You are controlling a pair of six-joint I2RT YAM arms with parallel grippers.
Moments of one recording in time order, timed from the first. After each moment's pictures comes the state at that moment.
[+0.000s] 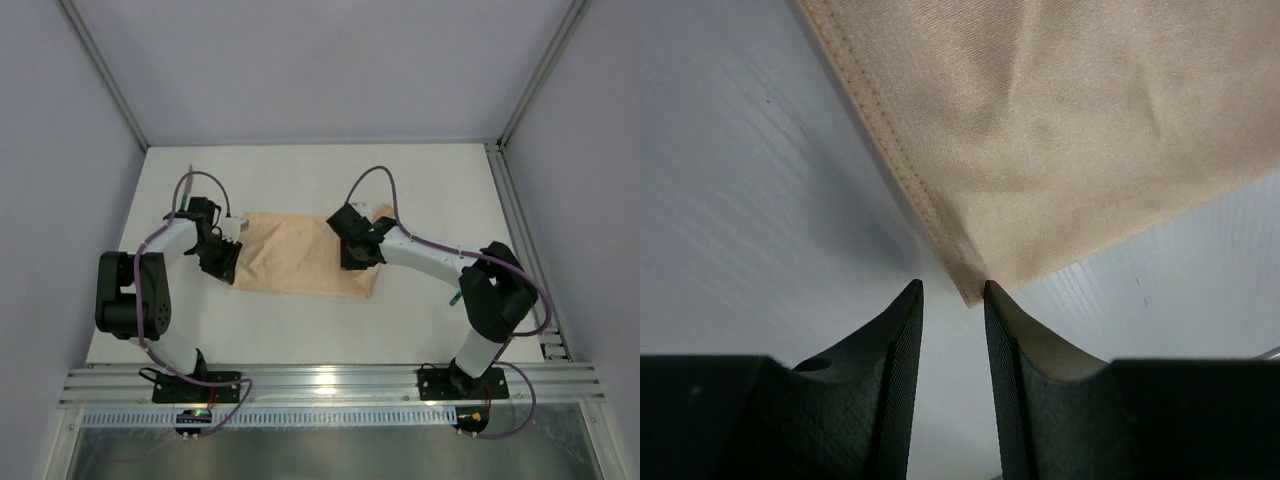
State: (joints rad) left arm -0.05 1.64 0.99 -0.76 0.28 0.37; right arm 0.73 1.66 1.12 -0.59 0.24 0.69
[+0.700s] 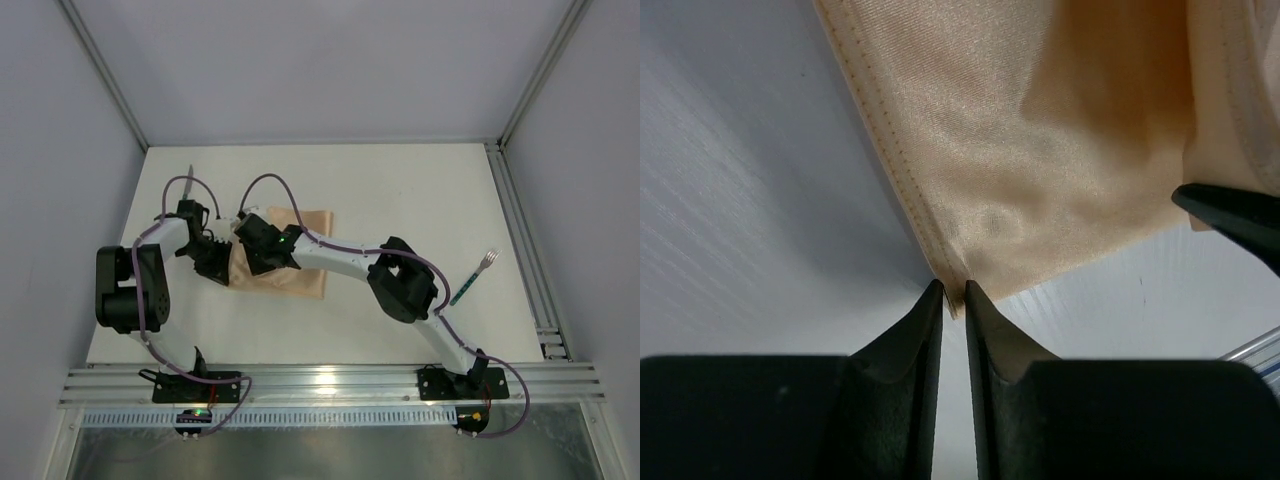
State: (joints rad) left arm 0.04 1.70 0.99 -0.76 0.37 0.37; right arm 1.04 2.28 1.87 -0.48 0.13 0.57
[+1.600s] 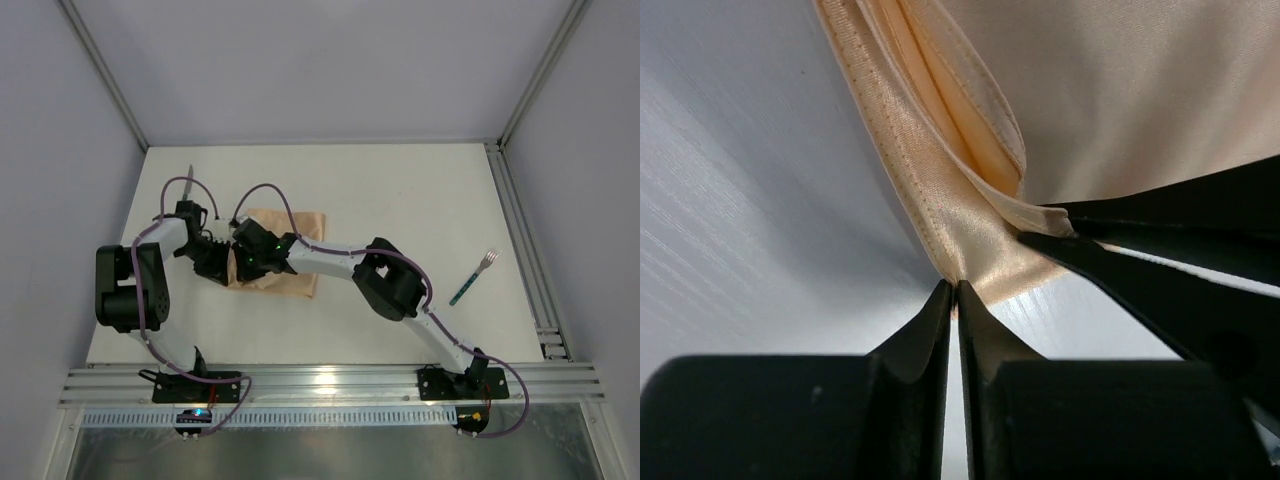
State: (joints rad) left arm 0.06 1.71 0.99 -0.76 0.39 0.37; right arm 1.04 2.38 1.87 -0.28 -0.07 0.61
